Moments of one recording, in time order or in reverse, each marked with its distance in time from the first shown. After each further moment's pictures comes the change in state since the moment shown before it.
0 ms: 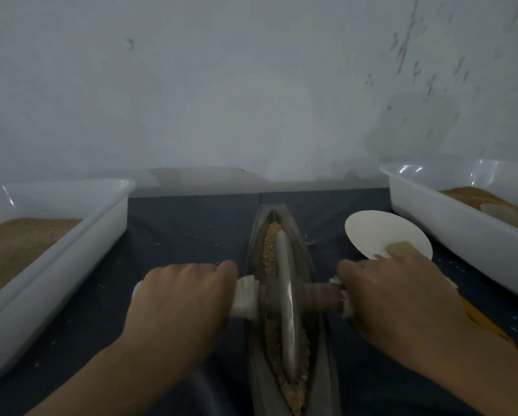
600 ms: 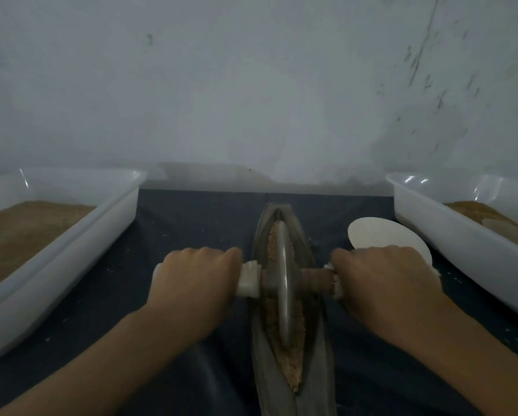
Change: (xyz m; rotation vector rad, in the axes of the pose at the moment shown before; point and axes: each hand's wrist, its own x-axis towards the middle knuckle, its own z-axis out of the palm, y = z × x) left_hand 0.010 0.000 0.014 -0.033 -0.021 -0.112; right_hand 0.019 0.001 -0.001 -0.063 -0.005 0.003
